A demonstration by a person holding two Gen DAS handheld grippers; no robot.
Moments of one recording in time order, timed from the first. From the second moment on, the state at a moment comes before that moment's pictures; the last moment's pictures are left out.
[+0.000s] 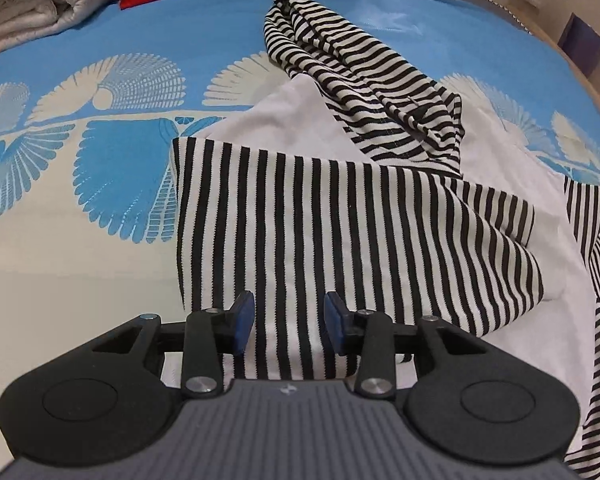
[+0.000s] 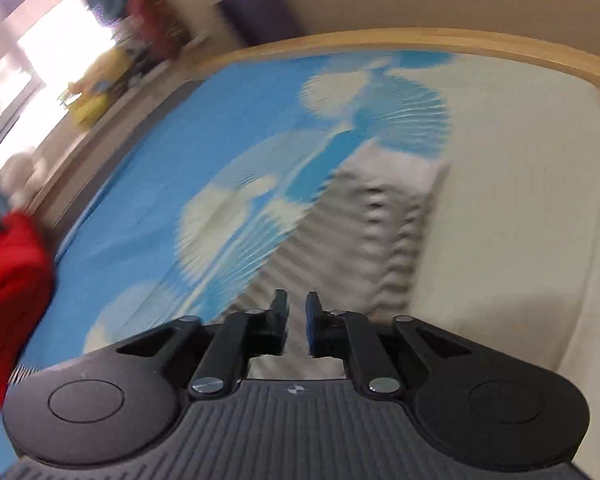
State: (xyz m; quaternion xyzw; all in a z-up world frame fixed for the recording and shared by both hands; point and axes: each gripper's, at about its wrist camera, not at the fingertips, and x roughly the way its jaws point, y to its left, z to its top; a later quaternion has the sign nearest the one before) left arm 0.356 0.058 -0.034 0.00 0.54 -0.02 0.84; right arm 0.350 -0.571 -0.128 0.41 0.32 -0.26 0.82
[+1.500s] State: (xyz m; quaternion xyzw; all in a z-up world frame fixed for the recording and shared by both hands) left arm 0.346 0.132 0.001 -0.10 0.51 0.01 0.86; right arm 0.356 -0.157 0.000 -0.03 0.31 0.31 0.90
